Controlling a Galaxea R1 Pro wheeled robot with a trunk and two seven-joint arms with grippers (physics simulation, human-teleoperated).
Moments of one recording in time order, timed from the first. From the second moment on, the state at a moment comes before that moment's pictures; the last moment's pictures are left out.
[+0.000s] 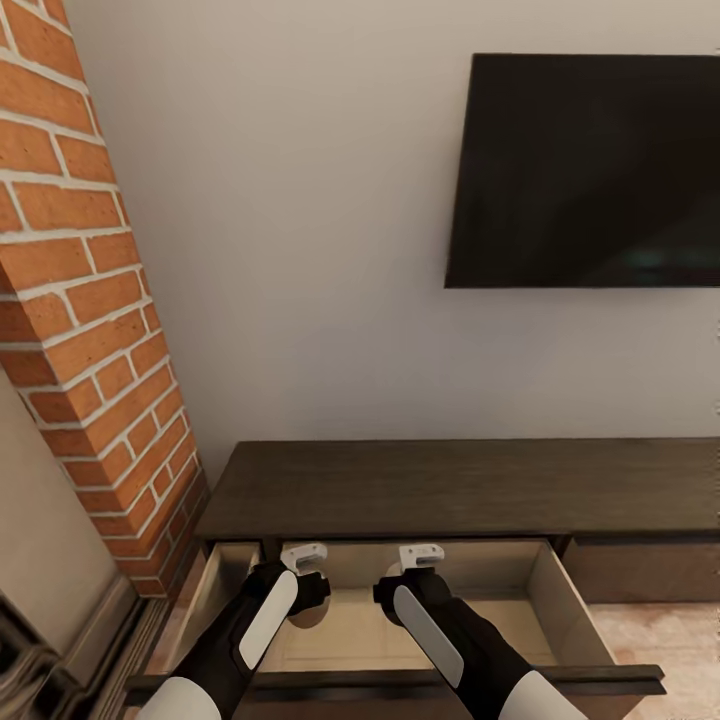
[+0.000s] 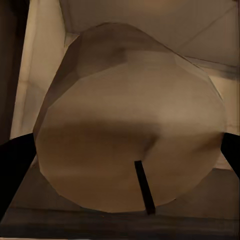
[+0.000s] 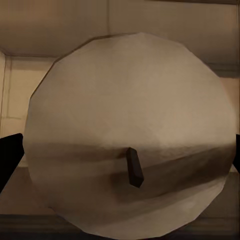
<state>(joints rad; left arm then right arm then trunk) -0.49 -0.13 -0.27 -0.87 0.63 0.68 0.50 -0.53 0.09 0.62 -0.92 -0.72 0.65 -0.65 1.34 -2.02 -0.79</state>
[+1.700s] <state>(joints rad) -0.49 -0.13 -0.27 -0.87 0.63 0.68 0.50 -0.53 0.09 0.62 -0.92 -0.72 0.65 -0.65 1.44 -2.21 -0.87</state>
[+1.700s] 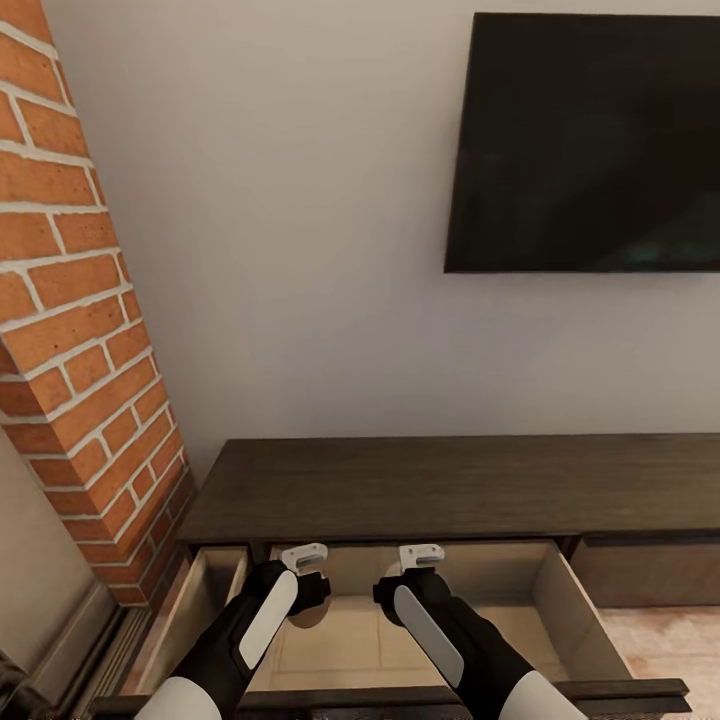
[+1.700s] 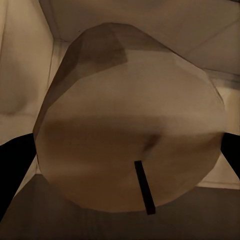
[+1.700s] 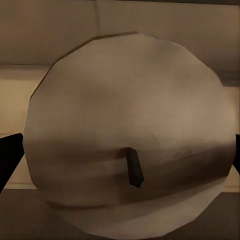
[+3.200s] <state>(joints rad) -0.49 -0.13 -0.27 -0.87 0.63 0.68 0.50 -0.53 0.09 0.62 -0.92 -0.73 0.65 -0.65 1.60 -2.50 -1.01</state>
